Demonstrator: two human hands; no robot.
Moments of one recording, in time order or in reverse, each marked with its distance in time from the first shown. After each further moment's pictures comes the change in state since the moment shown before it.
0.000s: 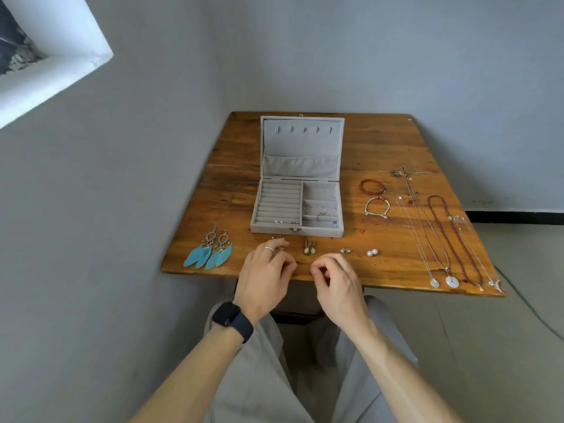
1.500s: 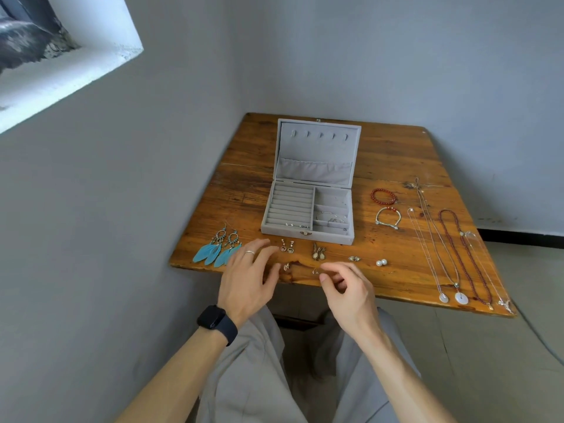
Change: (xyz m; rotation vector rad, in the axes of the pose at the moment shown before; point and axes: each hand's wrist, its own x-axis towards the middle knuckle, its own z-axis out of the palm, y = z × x) left_hand -0.017 -0.038 -0.009 0.048 0.082 -0.080; right_hand -0.003 -0.004 -0.008 0.133 -0.015 0.105
